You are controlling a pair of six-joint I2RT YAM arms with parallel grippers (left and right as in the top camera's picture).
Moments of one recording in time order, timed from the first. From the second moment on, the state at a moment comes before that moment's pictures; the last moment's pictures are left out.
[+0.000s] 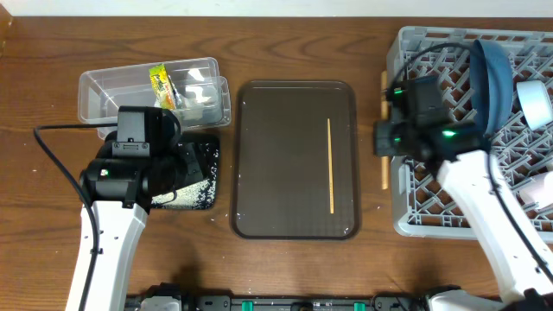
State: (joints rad) left arm -0.04 1.17 1.09 -1.05 0.23 -0.38; right arm 0.23 1.43 1.18 -0.82 0.01 0.21
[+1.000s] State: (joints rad) left arm -0.04 1.17 1.09 -1.05 0.23 -0.38; right arm 0.19 1.50 1.26 -0.77 -0.13 0.08
